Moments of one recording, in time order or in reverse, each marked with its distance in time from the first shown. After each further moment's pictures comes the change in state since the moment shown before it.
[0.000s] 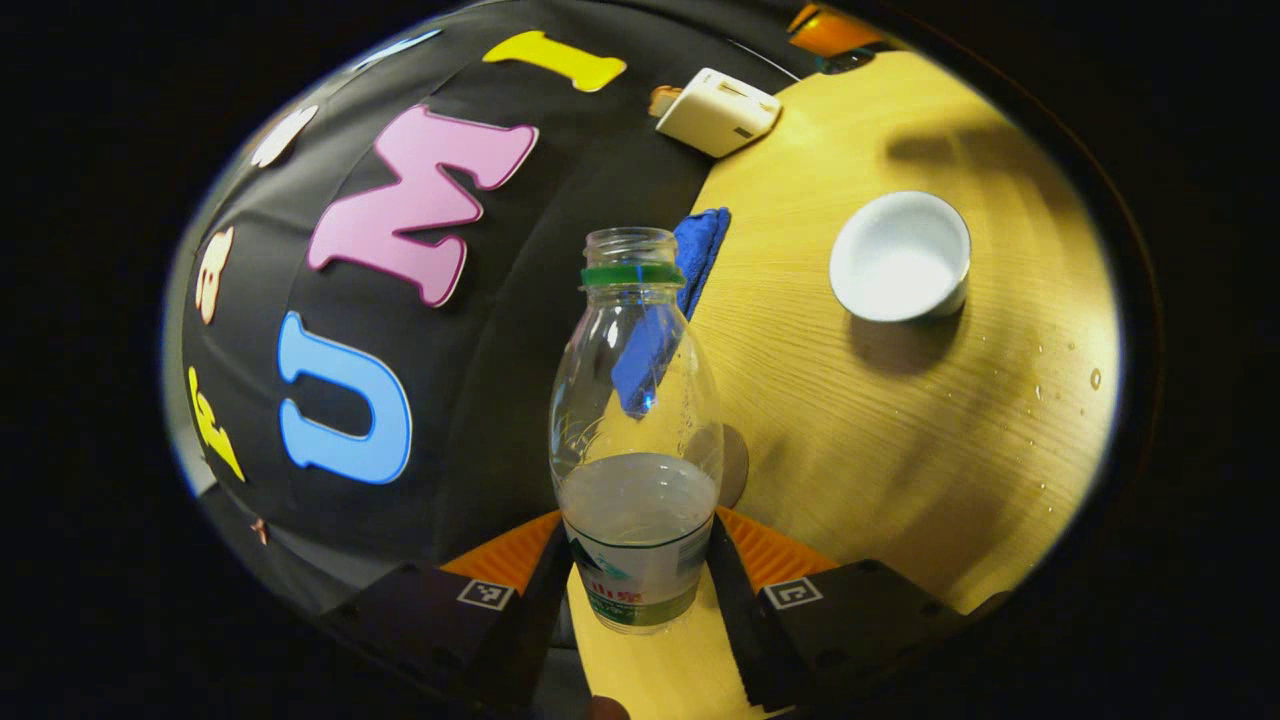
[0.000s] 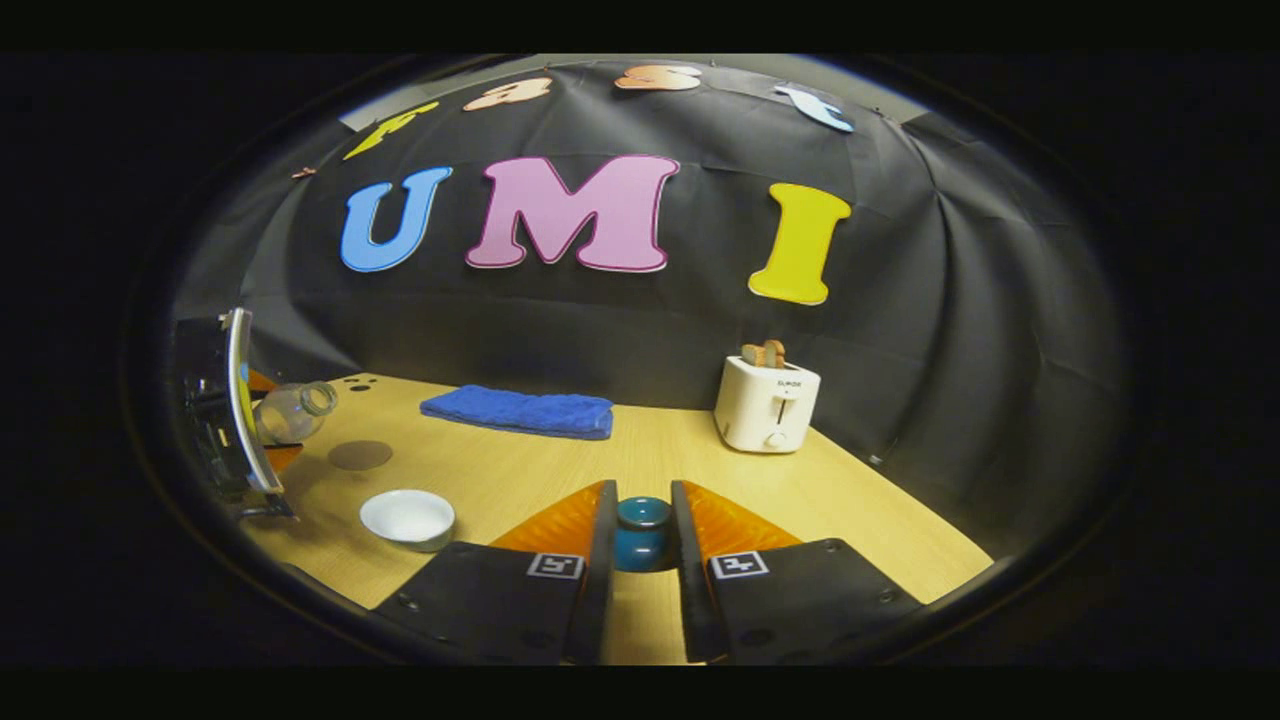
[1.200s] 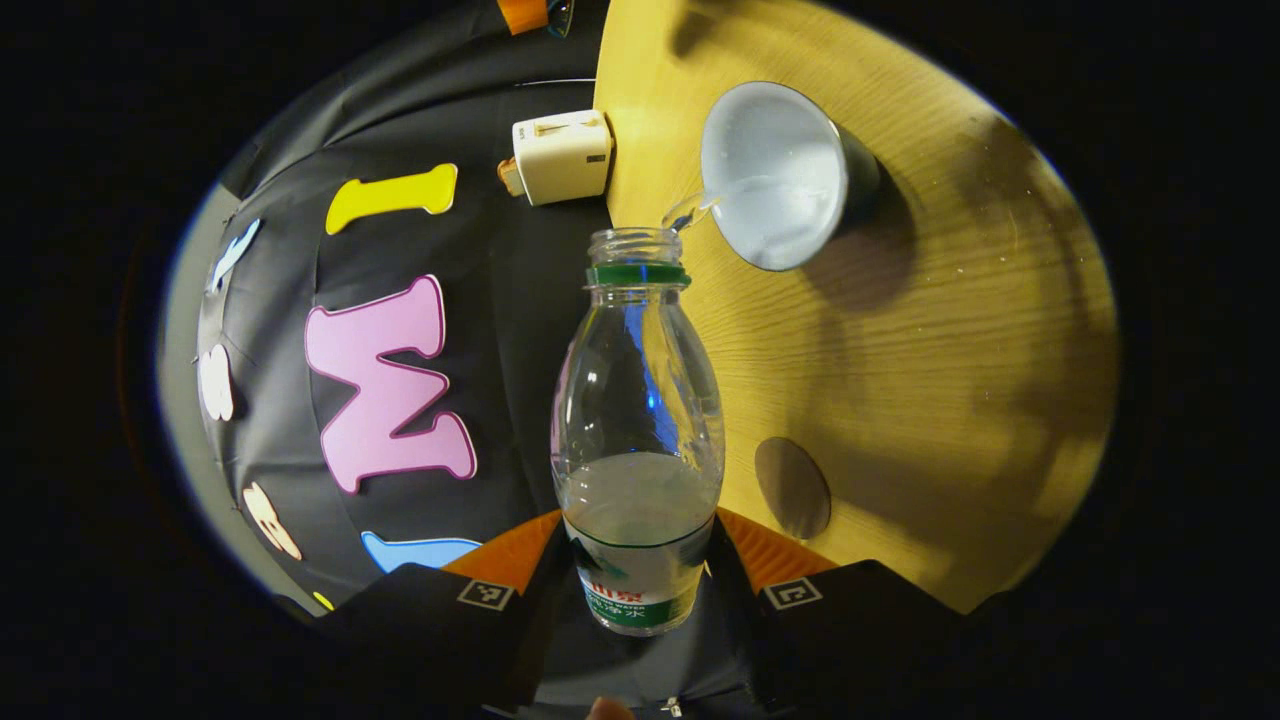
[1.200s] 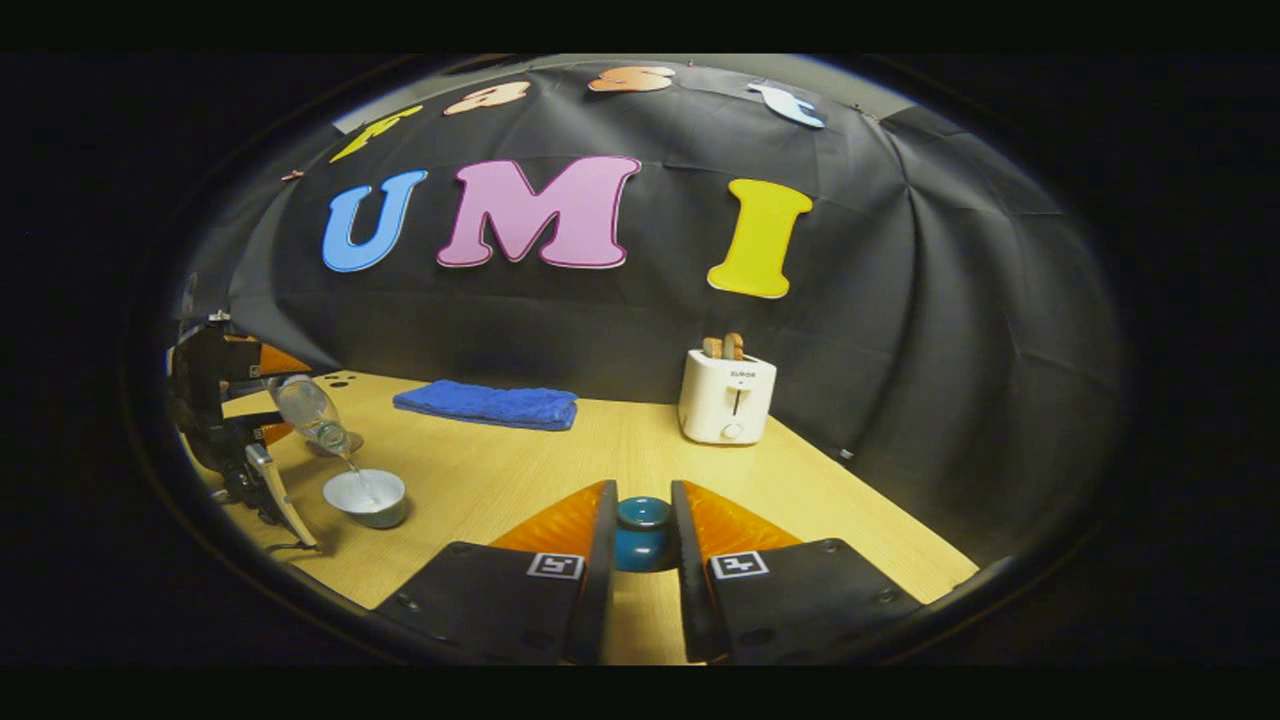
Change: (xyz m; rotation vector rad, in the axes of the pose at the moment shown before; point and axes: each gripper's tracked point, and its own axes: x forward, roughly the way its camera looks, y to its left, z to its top) left arm 0.018 0.016 0.034 0.593 -0.159 0.159; right arm -0.012 -0.048 -0.008 -0.003 -0.003 -0.052
